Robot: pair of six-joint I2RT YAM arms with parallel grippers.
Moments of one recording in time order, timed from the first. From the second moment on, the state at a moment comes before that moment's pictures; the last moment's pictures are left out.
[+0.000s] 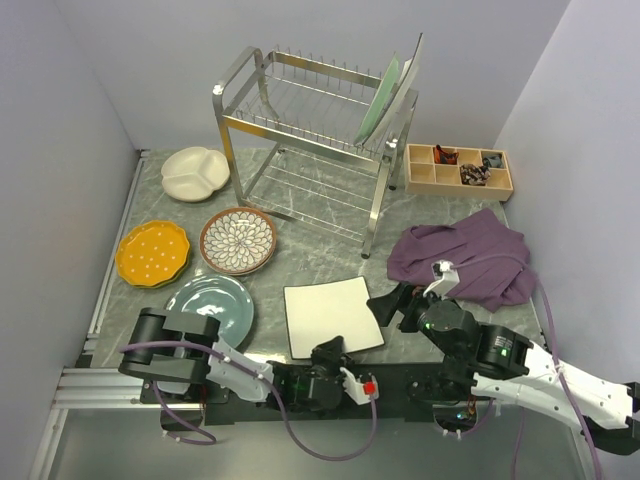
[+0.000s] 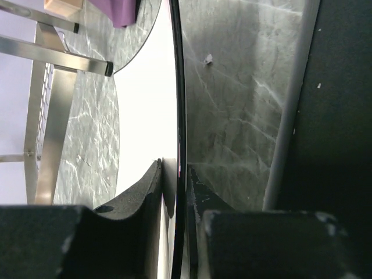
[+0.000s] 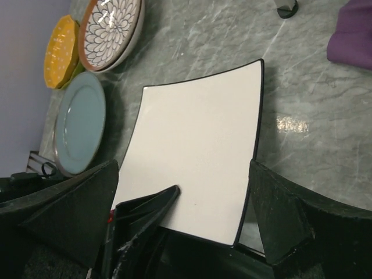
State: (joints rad) left arm -1.72 1.68 0.56 0.56 -0.82 0.50; right arm 1.12 0.36 0.47 -0.61 0.52 0.96
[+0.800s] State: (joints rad) left arm -1.53 1.66 0.67 0.29 -0.55 0.20; right arm 1.12 0.24 0.46 -0.58 0.52 0.94
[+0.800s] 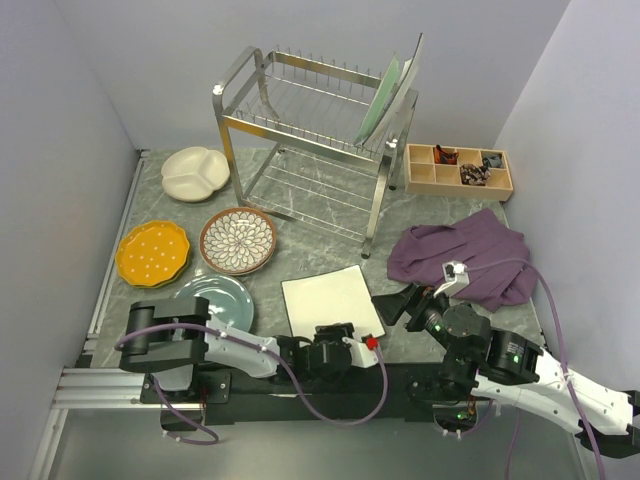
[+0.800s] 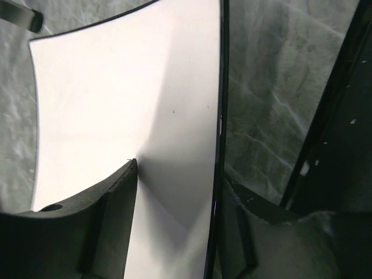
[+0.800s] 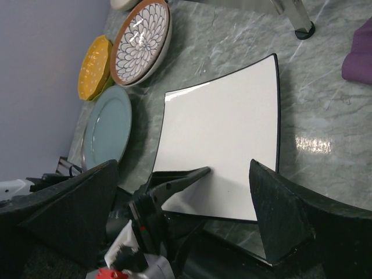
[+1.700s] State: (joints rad) left arm -1.46 1.67 0.82 -0.01 -0.47 -0.26; right arm 1.12 0.21 0.46 -0.58 0.53 0.91
